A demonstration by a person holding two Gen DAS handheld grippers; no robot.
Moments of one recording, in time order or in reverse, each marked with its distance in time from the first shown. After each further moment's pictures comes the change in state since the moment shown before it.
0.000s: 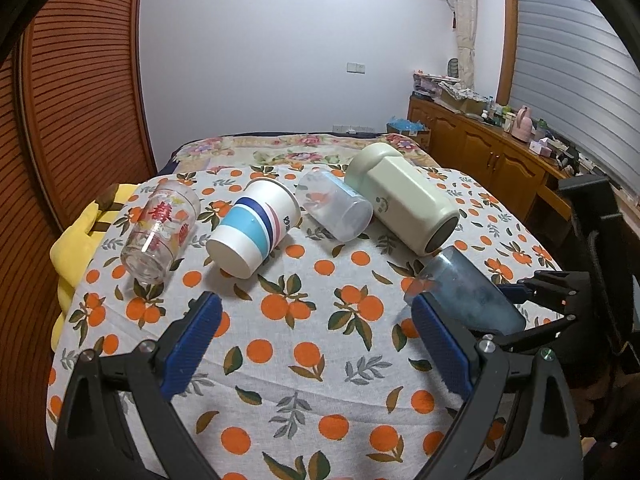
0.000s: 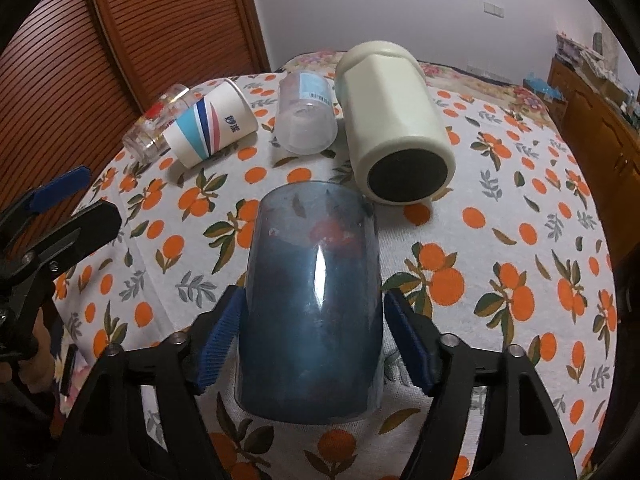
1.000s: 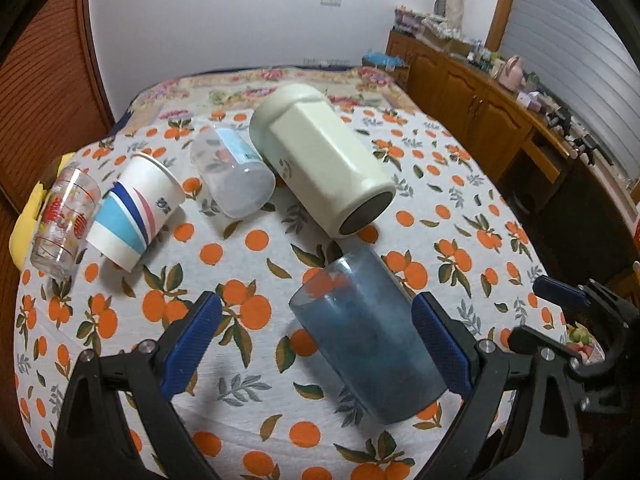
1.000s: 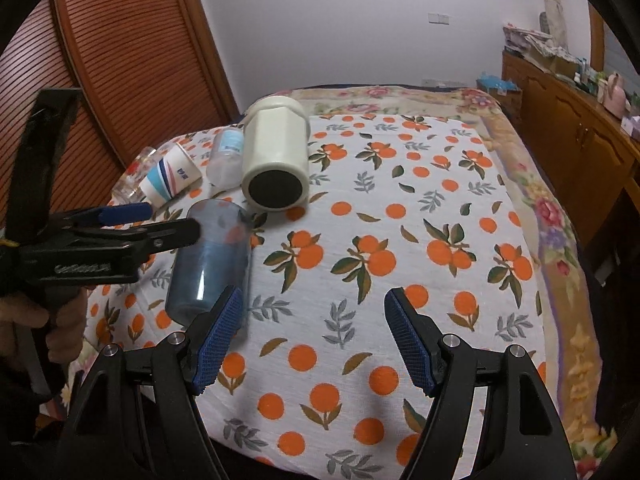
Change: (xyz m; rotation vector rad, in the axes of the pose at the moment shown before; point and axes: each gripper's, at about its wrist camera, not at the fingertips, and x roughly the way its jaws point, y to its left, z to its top) left arm 0.065 -0.086 0.037 0.006 0.300 -0.079; right arm -0.088 -0.083 -0.043 0.137 -0.138 -0.033
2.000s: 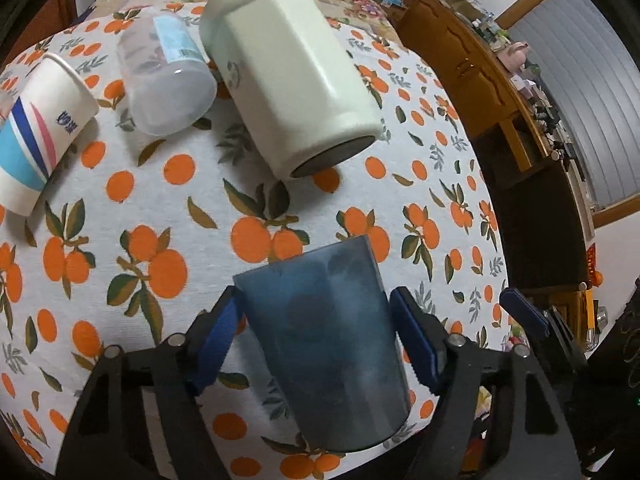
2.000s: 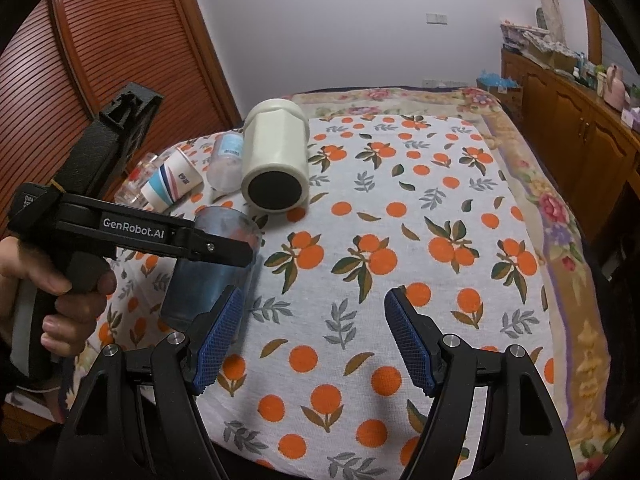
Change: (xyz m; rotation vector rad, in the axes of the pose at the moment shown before) left arm 0.050 0.001 0.013 -0.160 0.312 -0.237; right arm -0.001 -0.006 -0.004 0.025 -0.018 0.016
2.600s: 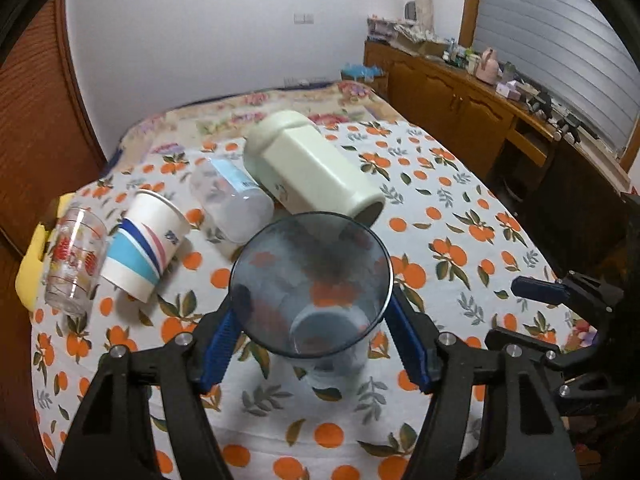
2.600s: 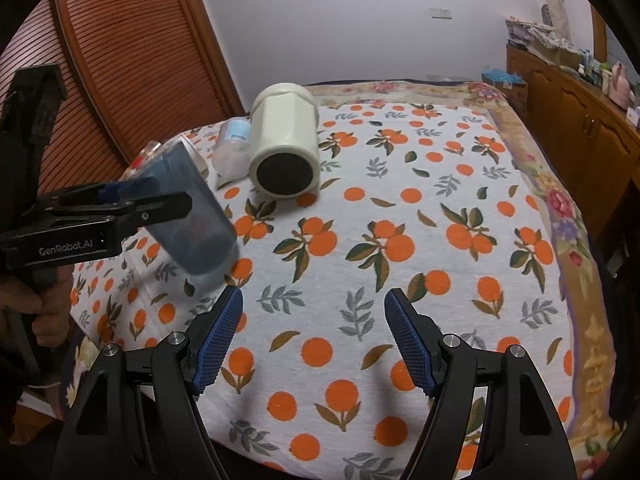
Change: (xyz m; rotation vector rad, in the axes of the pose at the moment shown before) left arm -0.057 -0.010 -0.037 0.298 -0.390 0.251; right arm 0.015 0.011 -0.009 -0.008 0.025 0.010
